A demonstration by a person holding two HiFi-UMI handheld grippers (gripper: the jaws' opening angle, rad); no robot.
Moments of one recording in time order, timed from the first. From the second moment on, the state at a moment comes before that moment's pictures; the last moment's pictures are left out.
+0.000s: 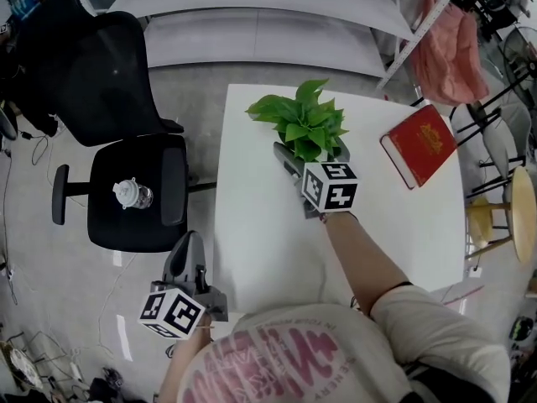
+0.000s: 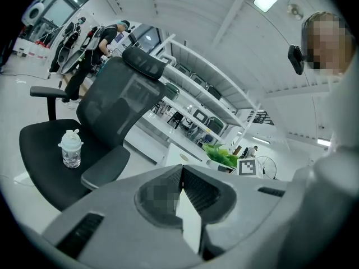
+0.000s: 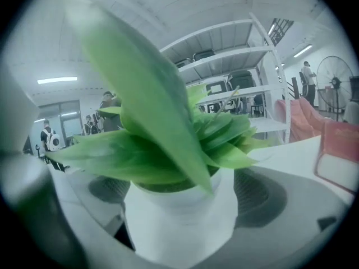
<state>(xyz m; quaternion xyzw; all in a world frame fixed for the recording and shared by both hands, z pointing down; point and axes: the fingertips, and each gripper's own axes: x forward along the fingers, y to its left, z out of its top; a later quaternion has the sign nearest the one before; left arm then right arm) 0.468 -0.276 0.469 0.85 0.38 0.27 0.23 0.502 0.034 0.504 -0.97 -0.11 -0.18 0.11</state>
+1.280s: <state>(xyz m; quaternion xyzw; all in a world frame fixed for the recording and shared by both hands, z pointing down) 0.390 -0.256 0.410 0.81 0.49 0.21 0.25 0.330 -0.034 0.449 -0.96 -0.12 -0.17 0.20</state>
